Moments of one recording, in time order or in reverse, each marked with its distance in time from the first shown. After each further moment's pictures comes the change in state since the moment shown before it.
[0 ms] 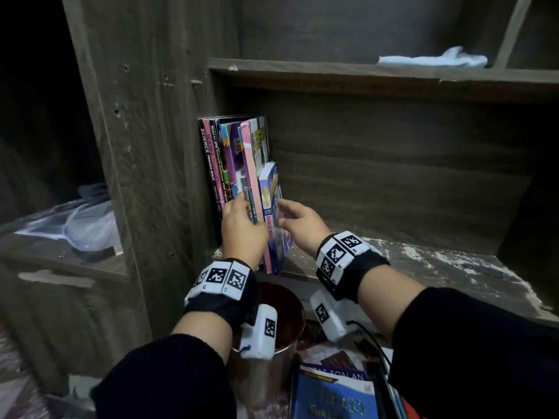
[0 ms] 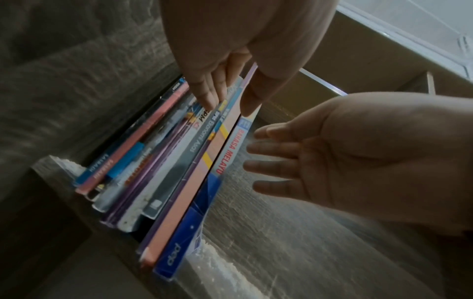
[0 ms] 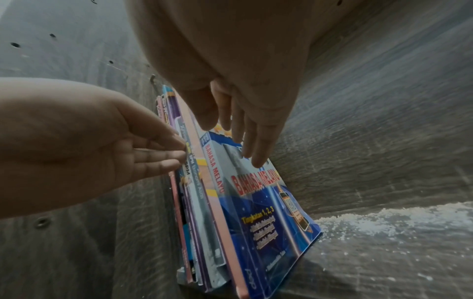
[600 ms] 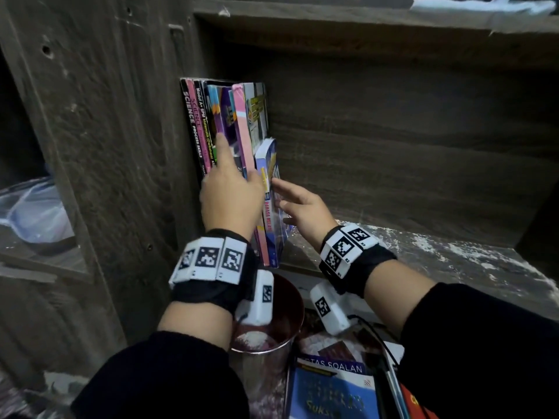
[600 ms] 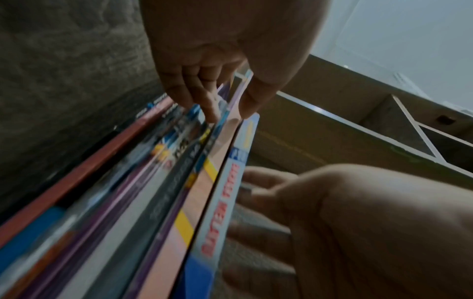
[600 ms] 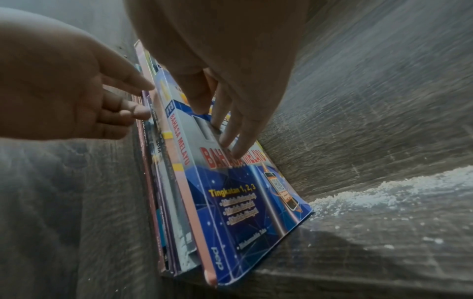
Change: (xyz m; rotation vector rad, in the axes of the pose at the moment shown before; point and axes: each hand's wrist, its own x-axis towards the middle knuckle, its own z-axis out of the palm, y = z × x) left_hand 0.029 0.016 0.000 0.196 0.125 0.050; right_hand 0.027 0.031 0.002 0.279 -0.038 -0.057
